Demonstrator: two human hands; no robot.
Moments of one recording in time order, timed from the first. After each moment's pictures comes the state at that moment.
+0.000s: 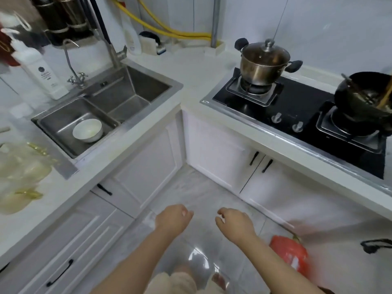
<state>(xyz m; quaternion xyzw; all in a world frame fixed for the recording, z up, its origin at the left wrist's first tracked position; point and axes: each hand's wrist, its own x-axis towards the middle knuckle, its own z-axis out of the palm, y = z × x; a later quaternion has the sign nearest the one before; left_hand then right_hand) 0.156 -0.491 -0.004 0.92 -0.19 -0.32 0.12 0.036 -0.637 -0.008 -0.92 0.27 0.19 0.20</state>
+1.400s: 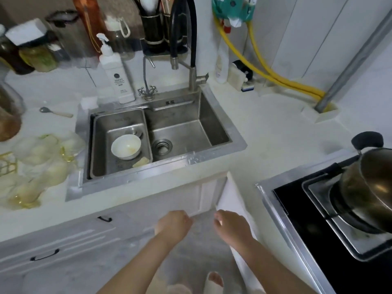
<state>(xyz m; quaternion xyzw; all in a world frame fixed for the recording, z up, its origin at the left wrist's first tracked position) 0.405 -0.620 0.003 0.94 0.06 -0.28 0.19 0.397 -0.798 -0.005 -0.97 -0.02 0.20 0.15</state>
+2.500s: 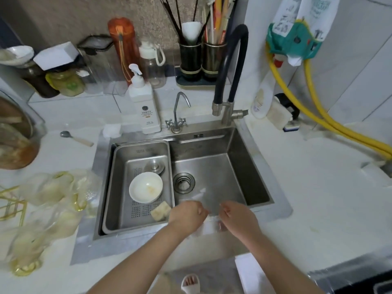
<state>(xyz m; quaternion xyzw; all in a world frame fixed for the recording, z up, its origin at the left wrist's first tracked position) 0.615 -0.564 0.023 0.95 0.06 -0.21 0.20 0.622 -0.725 0.030 -0.96 -0.06 0.20 0.21</state>
